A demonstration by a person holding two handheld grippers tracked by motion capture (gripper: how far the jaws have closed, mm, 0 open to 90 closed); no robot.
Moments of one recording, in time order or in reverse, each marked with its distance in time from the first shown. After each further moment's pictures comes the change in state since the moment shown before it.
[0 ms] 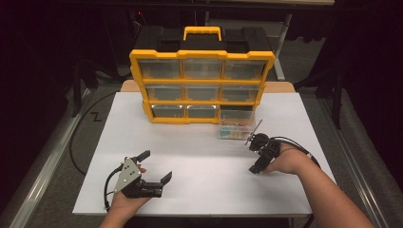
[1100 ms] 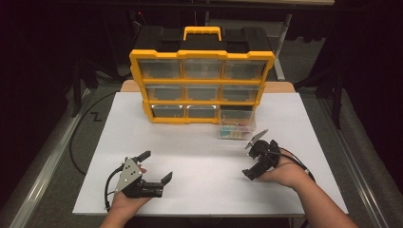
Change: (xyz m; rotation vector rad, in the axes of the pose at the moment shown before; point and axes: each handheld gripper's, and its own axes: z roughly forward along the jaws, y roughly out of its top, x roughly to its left) left arm 0.000 -0.001 0.001 0.013 0.006 -0.001; right arm 0.019 -0.016 0.013 -0.247 -0.125 0.074
